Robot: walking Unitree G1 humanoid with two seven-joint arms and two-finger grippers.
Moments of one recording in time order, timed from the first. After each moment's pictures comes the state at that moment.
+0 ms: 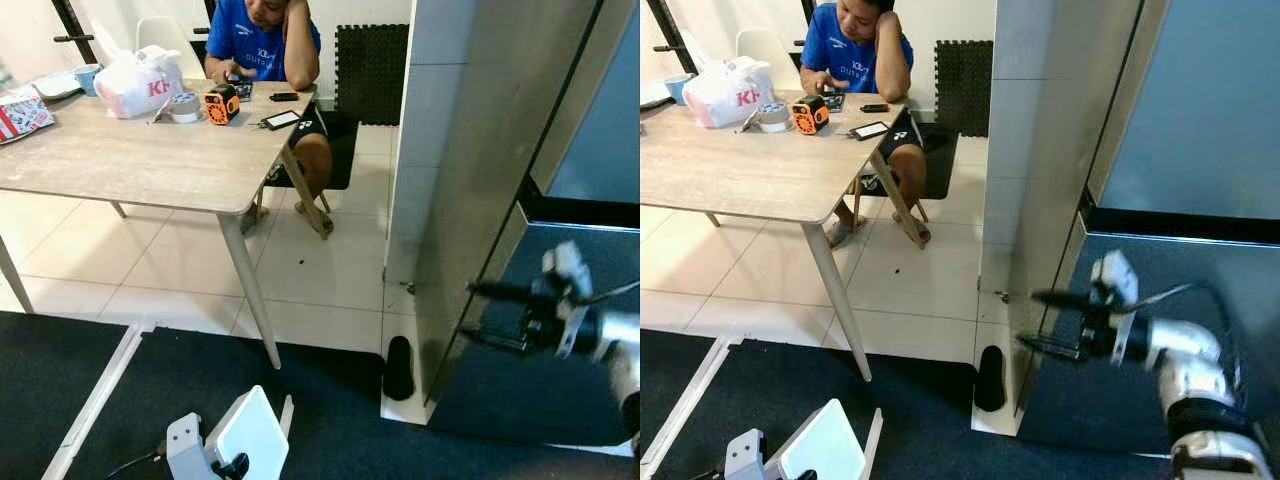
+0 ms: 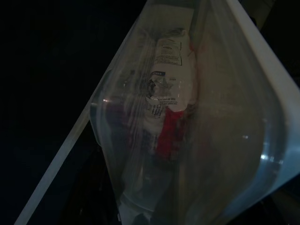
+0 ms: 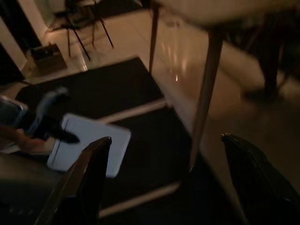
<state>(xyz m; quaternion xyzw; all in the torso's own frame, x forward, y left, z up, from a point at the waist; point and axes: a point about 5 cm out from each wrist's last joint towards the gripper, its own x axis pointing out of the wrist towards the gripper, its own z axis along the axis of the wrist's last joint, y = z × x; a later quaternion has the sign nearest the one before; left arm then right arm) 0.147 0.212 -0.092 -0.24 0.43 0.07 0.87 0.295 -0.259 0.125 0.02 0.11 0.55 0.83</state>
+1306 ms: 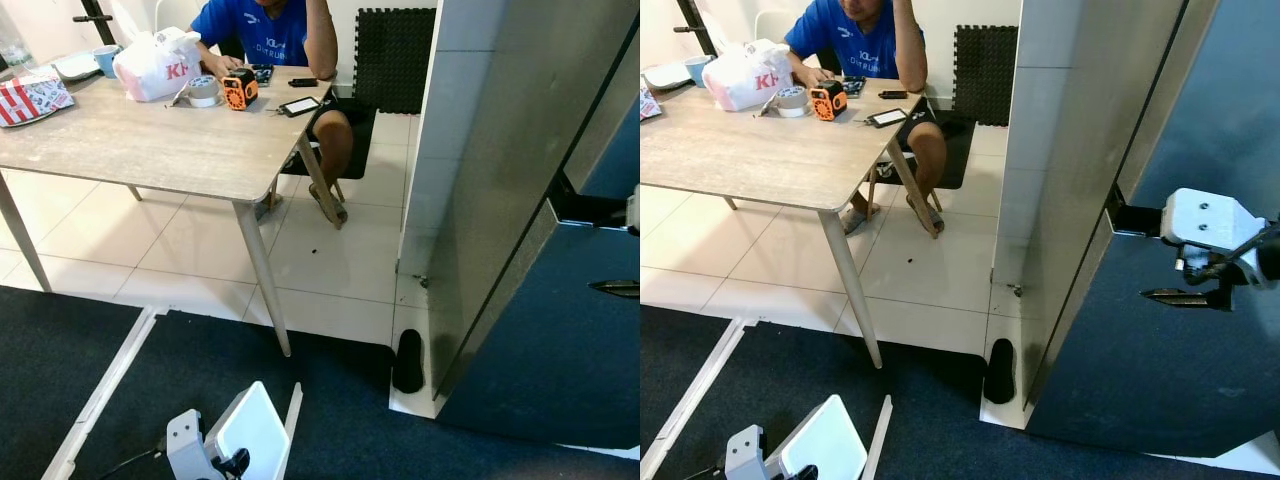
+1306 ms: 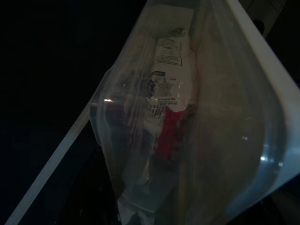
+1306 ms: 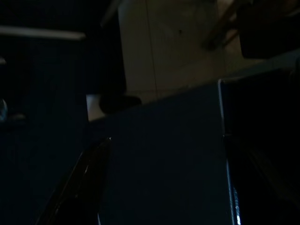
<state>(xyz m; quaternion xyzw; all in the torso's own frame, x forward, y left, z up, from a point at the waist) 0.146 0.212 -0.092 -0.25 0.43 0.07 0.86 0.291 -0.340 0.252 -0.41 0.24 0.38 0.79</state>
